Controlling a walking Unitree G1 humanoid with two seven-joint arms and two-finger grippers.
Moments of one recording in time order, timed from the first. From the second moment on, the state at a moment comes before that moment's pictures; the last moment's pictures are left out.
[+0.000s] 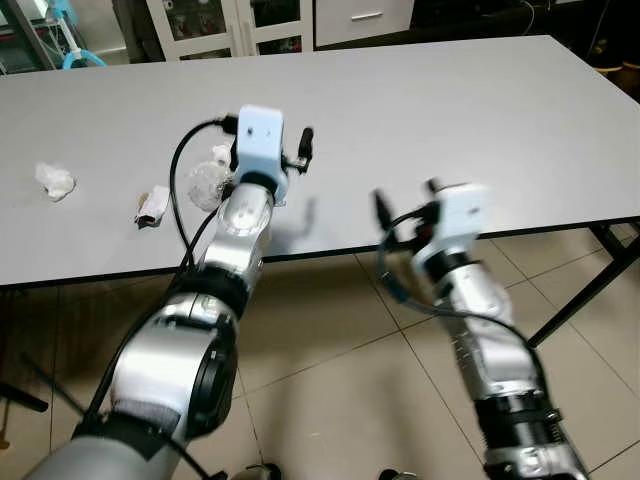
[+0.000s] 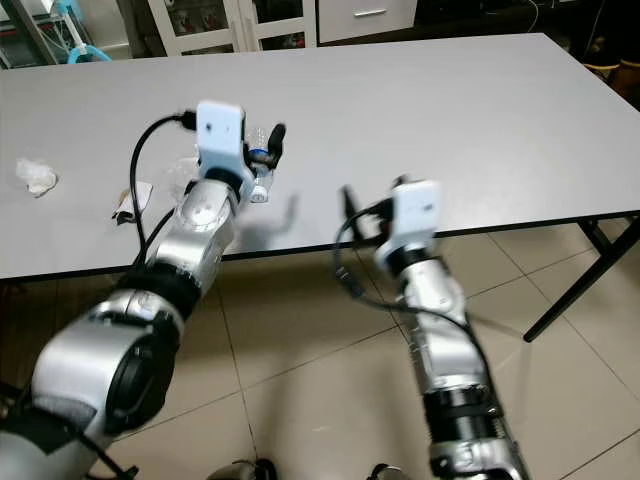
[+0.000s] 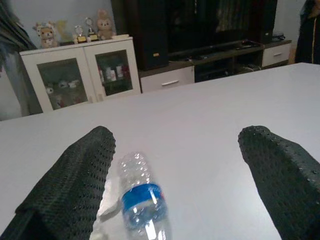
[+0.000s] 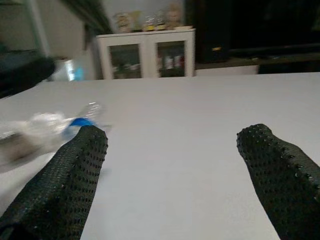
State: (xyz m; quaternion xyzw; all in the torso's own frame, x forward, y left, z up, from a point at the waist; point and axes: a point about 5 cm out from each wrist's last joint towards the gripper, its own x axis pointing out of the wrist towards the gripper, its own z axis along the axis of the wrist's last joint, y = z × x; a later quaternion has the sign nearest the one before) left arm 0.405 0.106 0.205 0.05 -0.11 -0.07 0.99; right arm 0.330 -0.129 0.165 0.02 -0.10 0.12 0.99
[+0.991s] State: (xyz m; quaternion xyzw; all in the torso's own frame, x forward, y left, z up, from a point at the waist) left arm 0.376 0.135 0.205 0.10 -0.18 -0.09 0.97; right arm 0.363 -0.192 0.242 0.00 -0.18 -0.03 0.98
